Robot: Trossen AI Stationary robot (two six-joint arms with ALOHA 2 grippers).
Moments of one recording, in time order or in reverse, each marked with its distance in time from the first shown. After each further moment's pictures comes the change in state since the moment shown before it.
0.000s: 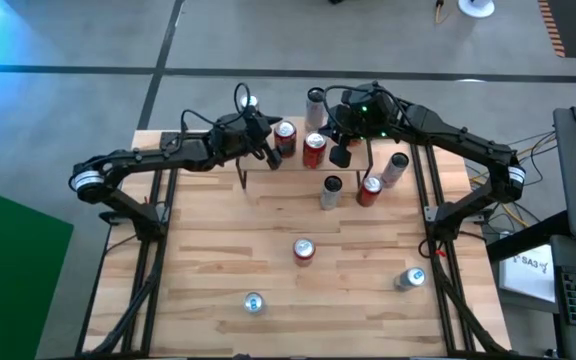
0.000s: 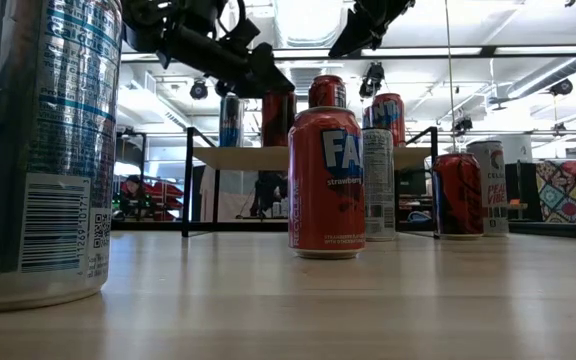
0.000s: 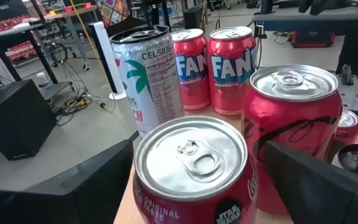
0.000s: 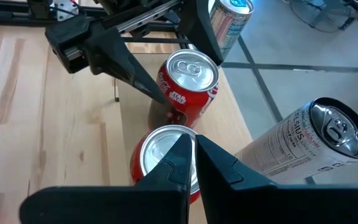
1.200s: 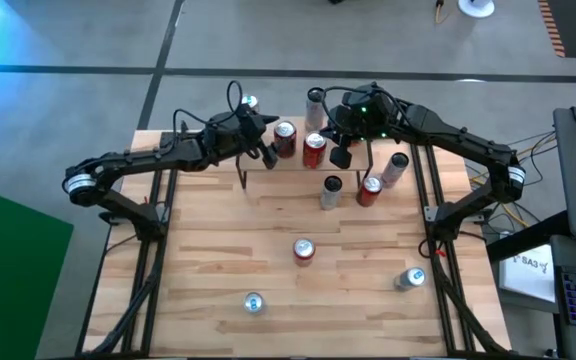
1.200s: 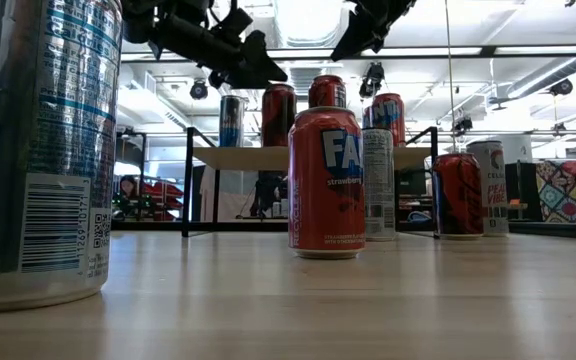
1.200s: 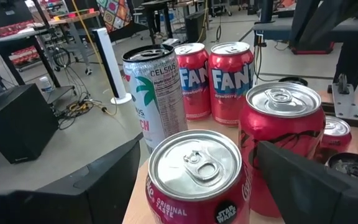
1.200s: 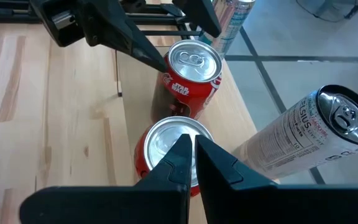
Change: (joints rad) left arm -0.003 -0.063 -0.003 -0.038 -0.006 -0.006; right arm 0.000 0.000 -0.002 -0.023 0.000 0.025
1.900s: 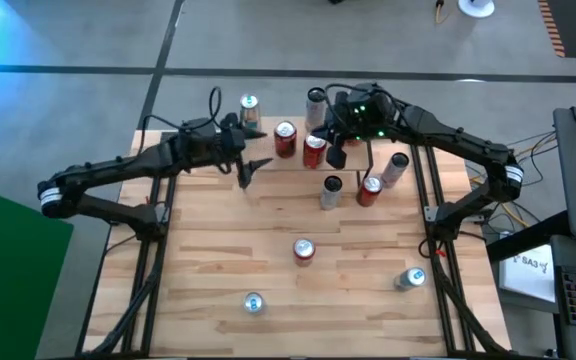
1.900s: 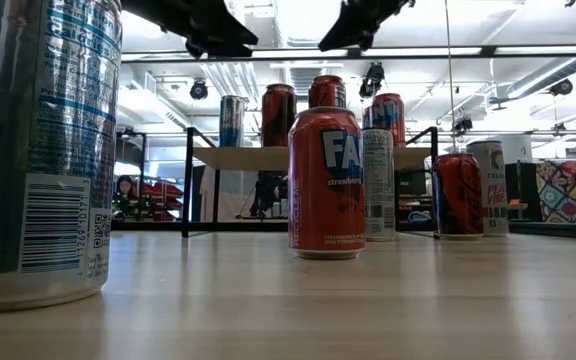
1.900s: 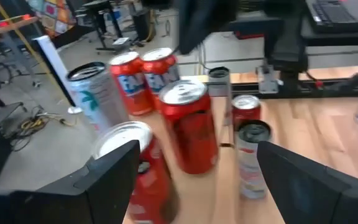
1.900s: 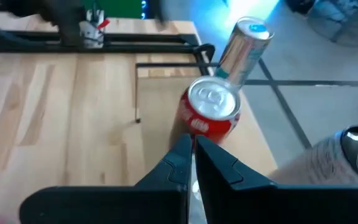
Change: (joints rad) left arm -0.076 -0.262 -0.022 -0.311 0.132 0.083; right arm 0.001 0.018 -0.007 0.116 -0.096 0.015
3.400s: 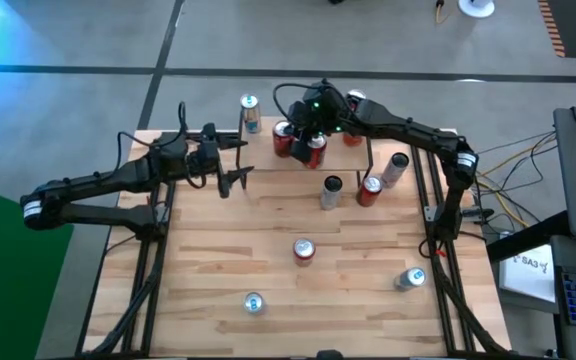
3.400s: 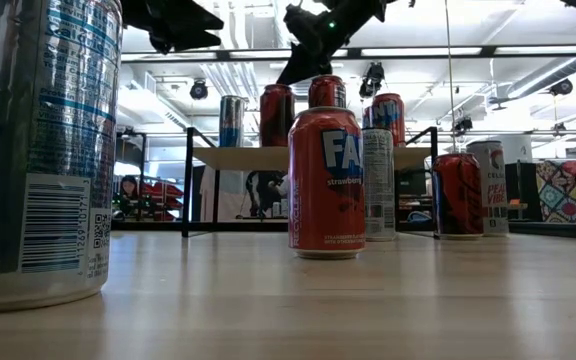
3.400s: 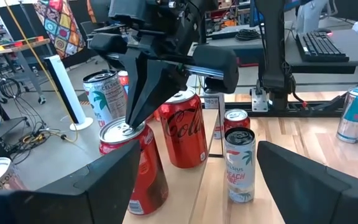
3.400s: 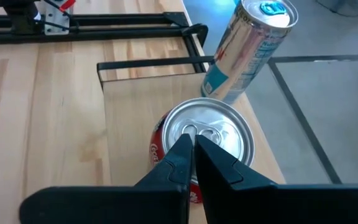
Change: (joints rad) left arm -0.039 -0.254 -0.212 0.077 -0.029 -0.053; right arm 0.009 0.347 0.286 -0.035 0.071 0.025
